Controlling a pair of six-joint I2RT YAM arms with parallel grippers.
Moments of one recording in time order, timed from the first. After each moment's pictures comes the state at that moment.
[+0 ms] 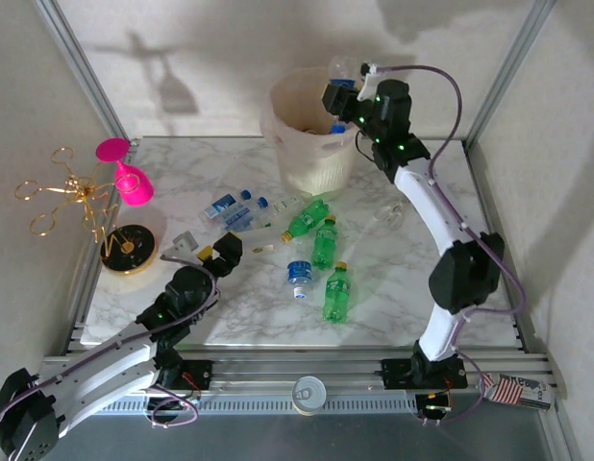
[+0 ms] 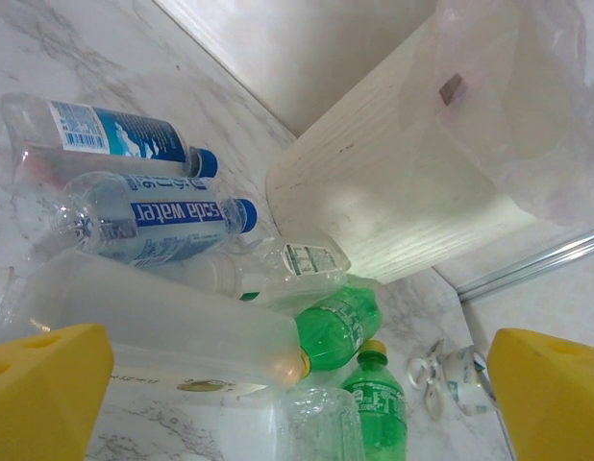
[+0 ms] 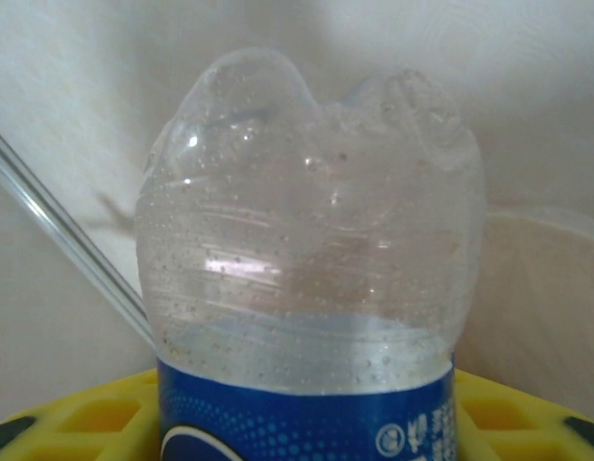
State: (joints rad) left arm -0.68 0.70 0.25 0.27 -0.52 -0.95; right arm 0.37 1.83 1.82 -0.04 -0.19 0.40
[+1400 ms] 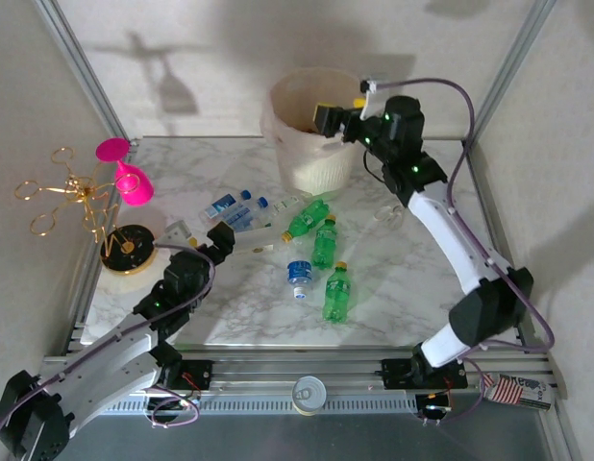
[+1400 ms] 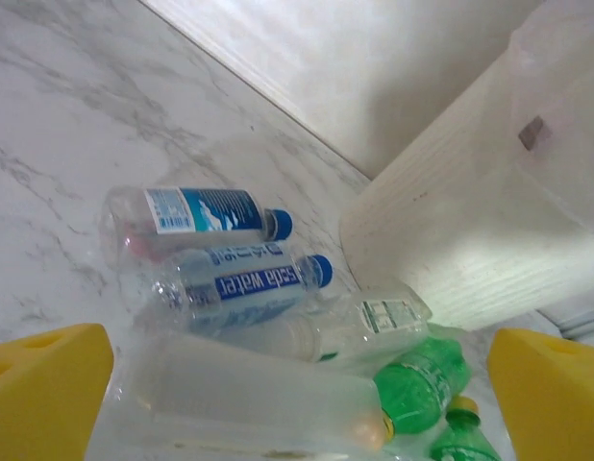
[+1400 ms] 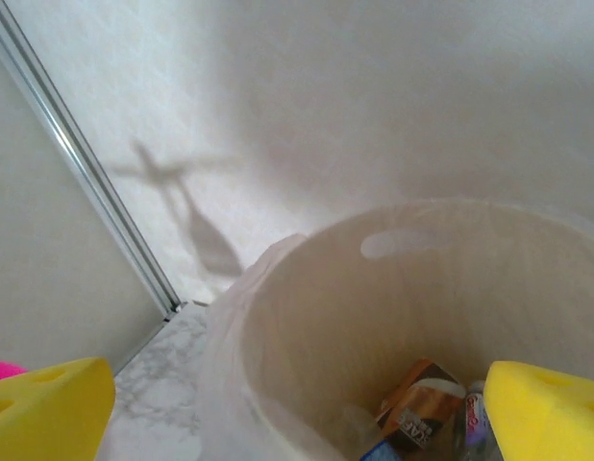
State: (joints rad) left arm -0.56 0.78 0.36 0.16 -0.55 -0.81; right arm 0.43 1.52 1.54 -0.10 -0.16 0.25
